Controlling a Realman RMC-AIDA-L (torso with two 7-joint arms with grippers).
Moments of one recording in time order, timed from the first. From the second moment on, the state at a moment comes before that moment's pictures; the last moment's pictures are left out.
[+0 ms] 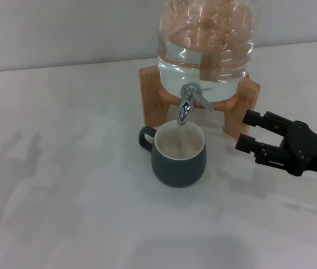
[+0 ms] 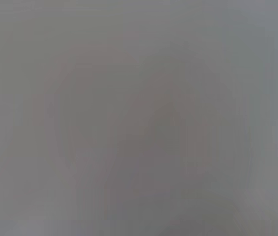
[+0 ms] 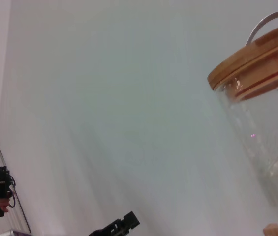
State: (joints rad) left arm -0.20 -2.08 -1.48 -0.47 0.17 -1.25 2.42; right arm 0.23 1.97 -1.22 -0.49 2.07 1.67 -1.95
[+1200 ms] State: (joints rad) left arm -0.15 -2.07 -1.55 -0.45 0.17 -1.44 2.42; right arm 0.23 2.00 -1.23 -0.49 2.04 1.67 -1.95
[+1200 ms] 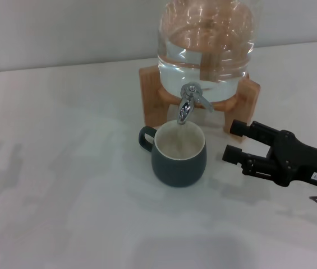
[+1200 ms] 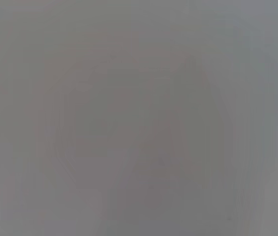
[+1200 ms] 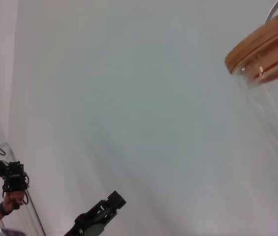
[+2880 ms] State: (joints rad) left arm -0.15 -2.08 -1.55 -0.41 0.17 -1.46 2.47; right arm 0.30 2.02 -1.41 -0.54 2.15 1.49 -1.95
